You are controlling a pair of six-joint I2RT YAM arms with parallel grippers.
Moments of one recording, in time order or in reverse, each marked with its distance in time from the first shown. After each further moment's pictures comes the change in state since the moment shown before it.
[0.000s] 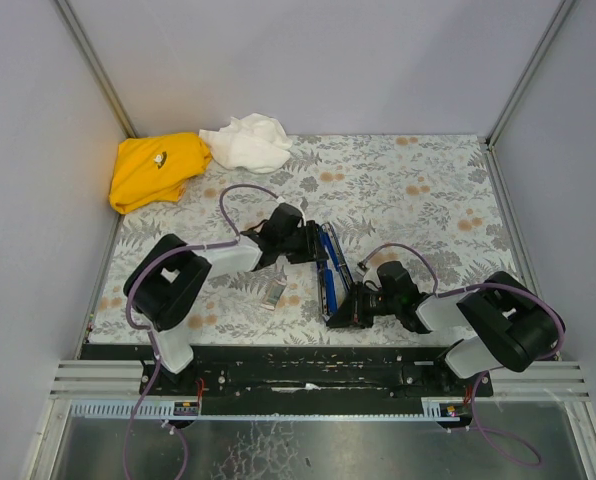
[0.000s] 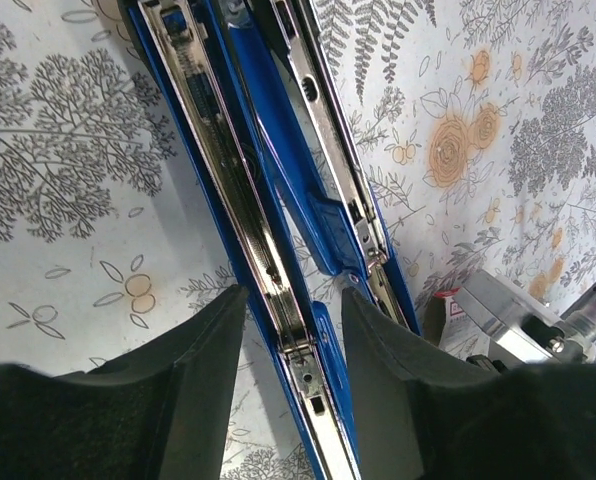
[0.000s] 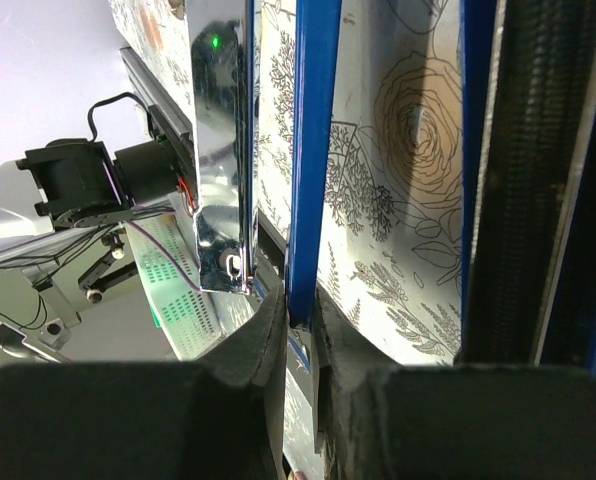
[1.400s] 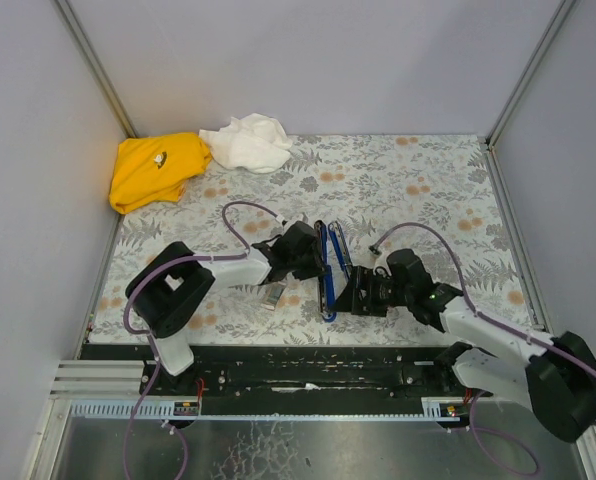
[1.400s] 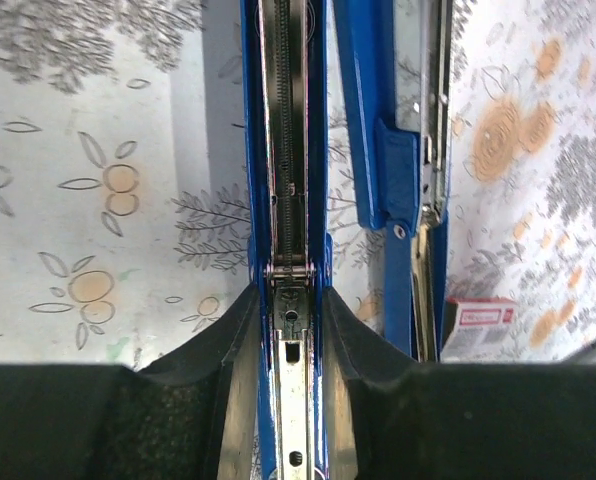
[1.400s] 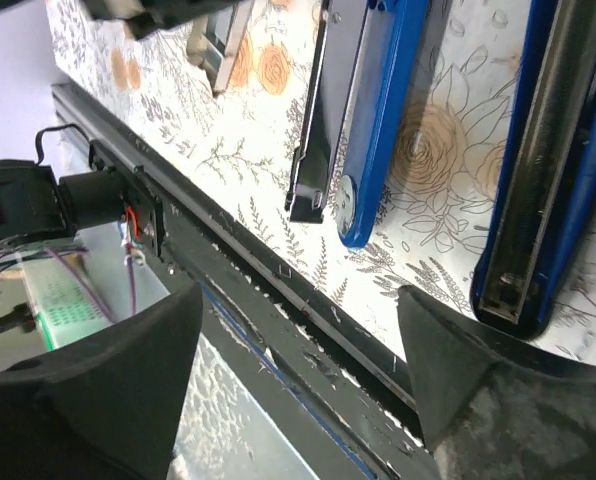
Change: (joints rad) left arm -0.132 -0.026 -0.048 -0.053 -0.206 -0.228; right arm -0.007 -0.383 0.127 -0.555 0.192 -0.233
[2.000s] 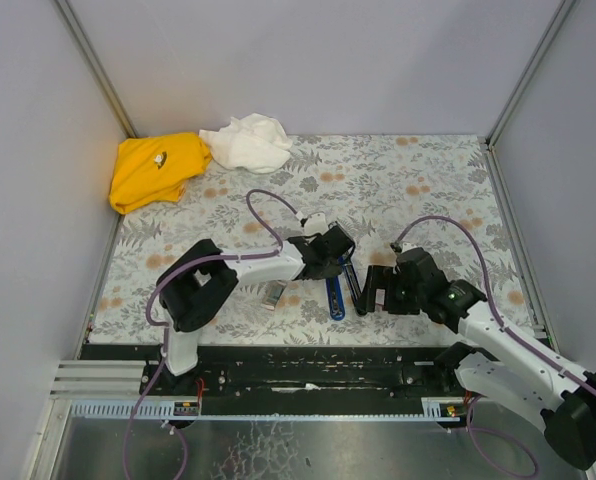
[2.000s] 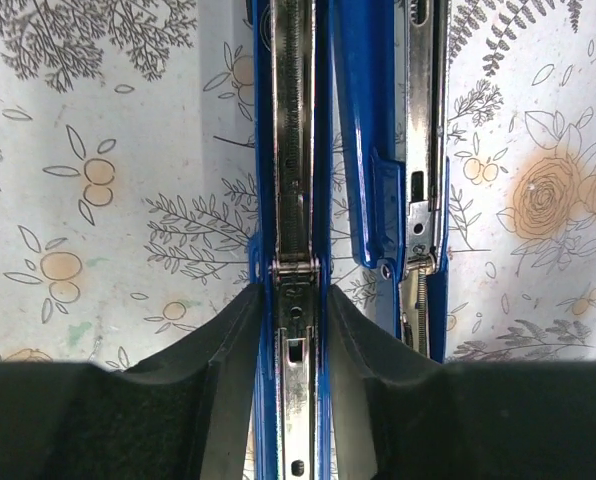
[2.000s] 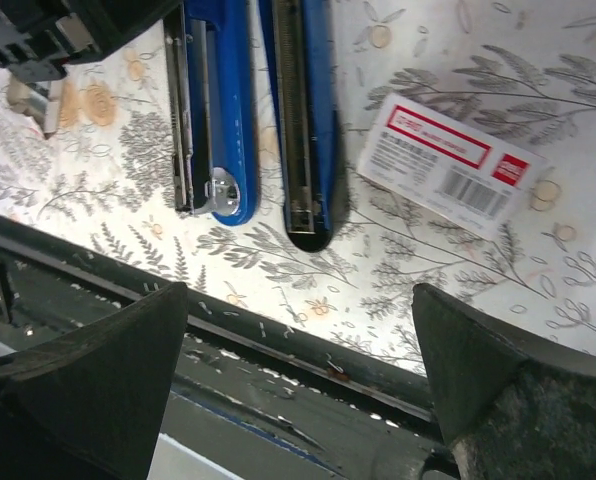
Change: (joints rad) left arm -0.143 0.152 0.322 -0.393 -0.351 -0.074; right arm -0.005 -0.222 0.176 -0.561 0.387 -0.179
